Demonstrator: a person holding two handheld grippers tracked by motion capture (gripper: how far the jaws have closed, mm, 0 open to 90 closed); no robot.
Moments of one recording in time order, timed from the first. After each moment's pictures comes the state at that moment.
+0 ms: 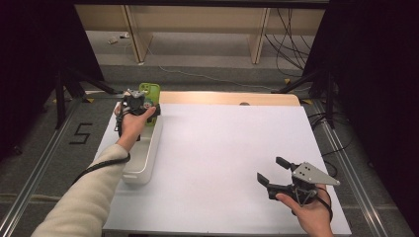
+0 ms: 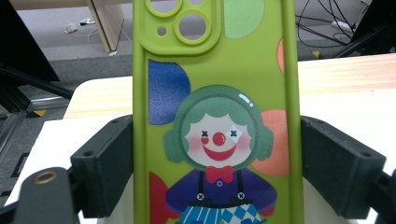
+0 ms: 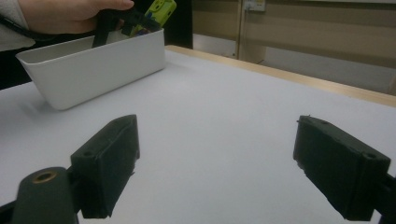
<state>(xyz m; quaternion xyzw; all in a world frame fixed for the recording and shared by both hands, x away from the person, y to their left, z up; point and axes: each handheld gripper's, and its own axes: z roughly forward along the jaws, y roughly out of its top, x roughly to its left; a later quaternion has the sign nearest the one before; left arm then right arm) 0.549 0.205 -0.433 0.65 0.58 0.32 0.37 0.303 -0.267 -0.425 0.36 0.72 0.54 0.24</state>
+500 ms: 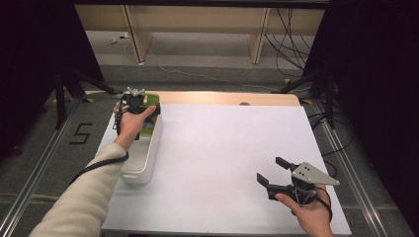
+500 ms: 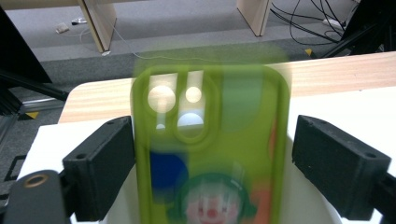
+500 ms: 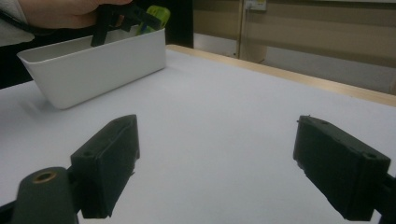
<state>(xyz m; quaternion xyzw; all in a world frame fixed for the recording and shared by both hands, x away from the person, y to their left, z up) 0.547 0.206 -0.426 0.65 0.57 0.31 0.38 0.303 -0.266 -0.426 0.35 0.73 0.54 0.24</state>
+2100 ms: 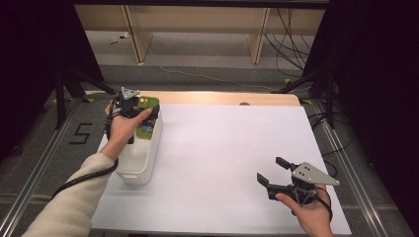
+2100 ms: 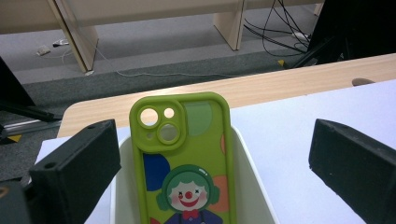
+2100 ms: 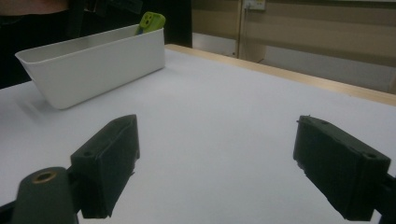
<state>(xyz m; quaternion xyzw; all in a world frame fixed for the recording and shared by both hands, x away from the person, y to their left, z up) 0.505 0.209 -0.396 0.67 0.53 0.31 0.42 0.303 -0.267 -0.426 0.36 0.72 0.54 0.24</state>
